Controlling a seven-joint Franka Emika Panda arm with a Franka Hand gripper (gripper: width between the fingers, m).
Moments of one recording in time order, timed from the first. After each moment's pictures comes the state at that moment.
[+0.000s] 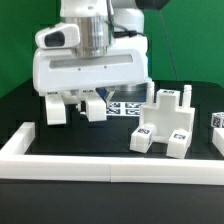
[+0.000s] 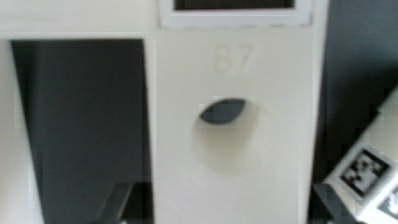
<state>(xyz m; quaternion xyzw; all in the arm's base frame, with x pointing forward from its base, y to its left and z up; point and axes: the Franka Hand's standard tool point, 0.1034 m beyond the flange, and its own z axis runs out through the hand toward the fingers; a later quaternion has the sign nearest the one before) 0.525 -0.086 0.072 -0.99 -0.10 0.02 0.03</state>
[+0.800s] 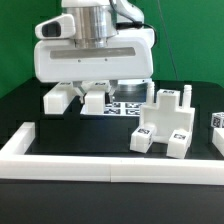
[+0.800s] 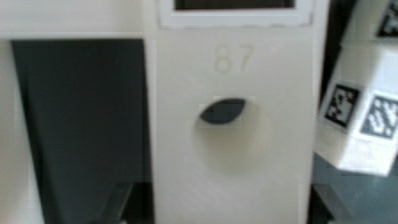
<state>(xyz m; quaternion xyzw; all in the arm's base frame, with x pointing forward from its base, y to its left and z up) 0.529 -0.079 0.084 -1.00 0.08 0.02 0.04</state>
